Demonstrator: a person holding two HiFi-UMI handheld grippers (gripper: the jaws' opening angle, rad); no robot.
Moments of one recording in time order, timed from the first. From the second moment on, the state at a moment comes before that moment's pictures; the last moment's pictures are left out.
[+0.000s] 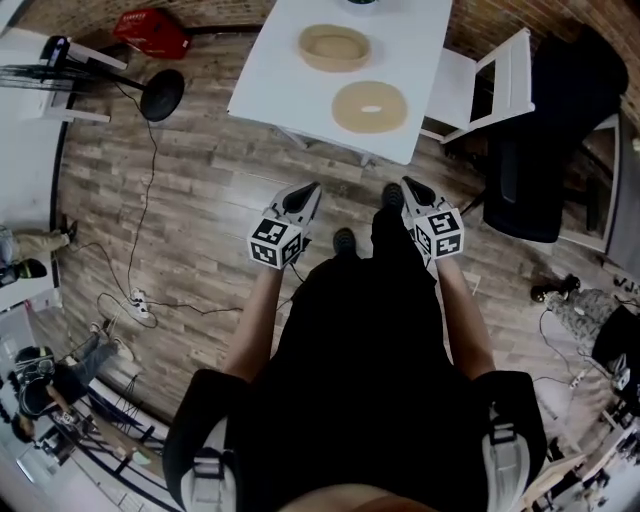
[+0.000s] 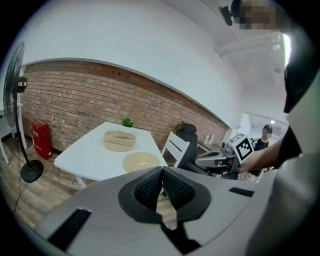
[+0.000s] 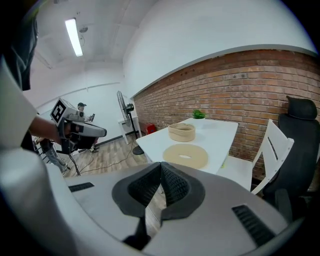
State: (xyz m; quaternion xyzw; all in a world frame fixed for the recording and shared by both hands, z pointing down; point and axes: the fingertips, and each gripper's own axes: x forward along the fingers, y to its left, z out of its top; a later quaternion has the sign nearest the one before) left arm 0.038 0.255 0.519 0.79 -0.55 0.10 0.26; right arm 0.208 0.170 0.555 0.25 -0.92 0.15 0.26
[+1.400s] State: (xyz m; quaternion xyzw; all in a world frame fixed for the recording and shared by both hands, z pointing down) left arm 0.032 0.111 0.521 0.65 -0.70 0.04 0.28; right arm 0.155 -0.025 0.568 0.05 -0.95 0.11 0.29
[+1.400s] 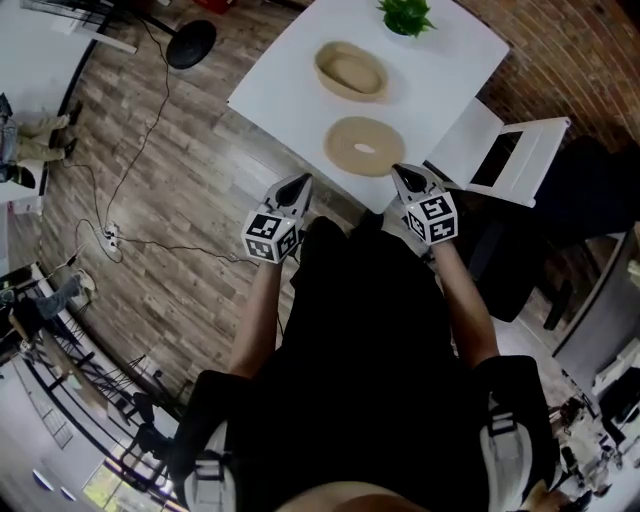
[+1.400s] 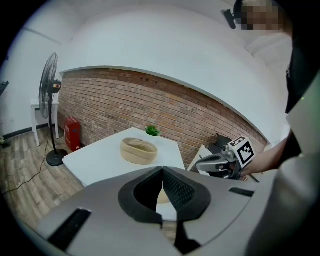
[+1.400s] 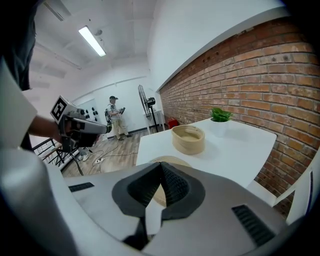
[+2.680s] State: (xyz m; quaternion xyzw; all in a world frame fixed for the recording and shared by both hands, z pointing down) left arm -0.055 0.029 0.593 0.77 -0.53 0.11 0.32; right arm 0.125 -0.063 0.630 0.24 -0.89 0.18 0.33
